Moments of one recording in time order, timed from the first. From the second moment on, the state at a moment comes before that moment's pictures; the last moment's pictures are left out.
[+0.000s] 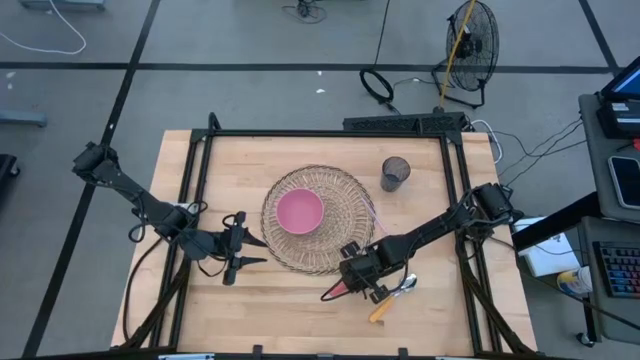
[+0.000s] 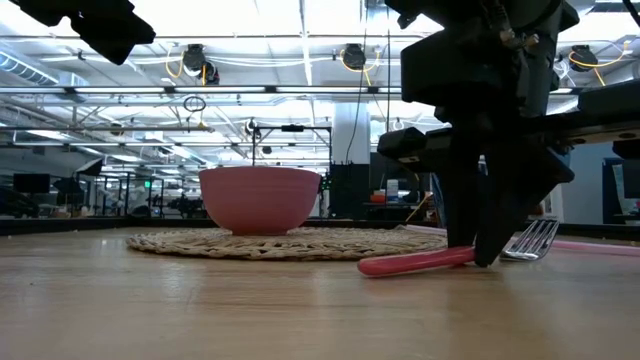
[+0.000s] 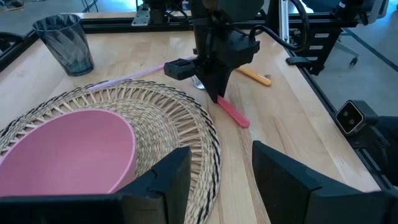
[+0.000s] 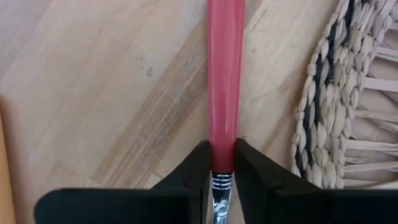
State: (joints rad) left arm -0.60 0.94 0.56 -0.09 -0.45 -0.27; right arm 0.37 1.88 1.12 -0.44 -0.03 -0.19
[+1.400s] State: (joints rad) left arm -0.63 0.94 0.56 -0.22 -0.47 -0.36; right arm 0.06 1.67 1.12 0.14 0.06 -0.28
